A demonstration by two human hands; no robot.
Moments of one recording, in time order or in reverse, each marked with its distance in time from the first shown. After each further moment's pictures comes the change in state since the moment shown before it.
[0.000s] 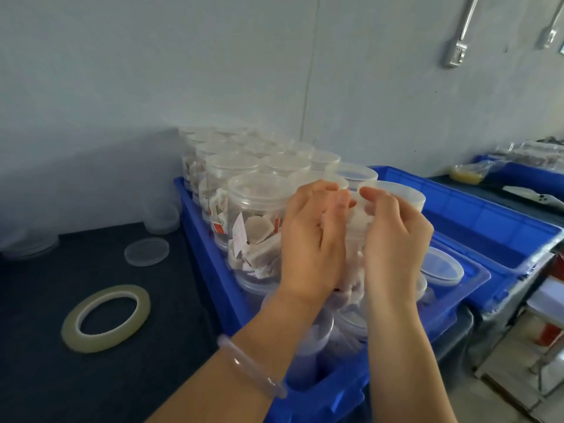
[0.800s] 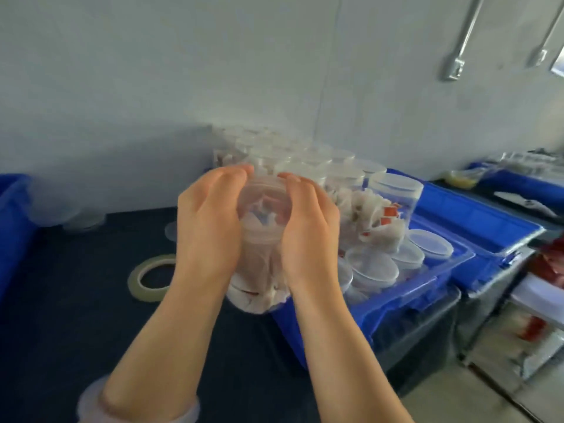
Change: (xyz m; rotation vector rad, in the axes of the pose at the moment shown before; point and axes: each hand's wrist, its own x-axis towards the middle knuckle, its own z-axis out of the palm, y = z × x) left_hand -0.016 0.083 -0.164 -0.199 0.117 -0.339; right_hand -0.145 -0.058 0.042 0.247 -0.479 0.043
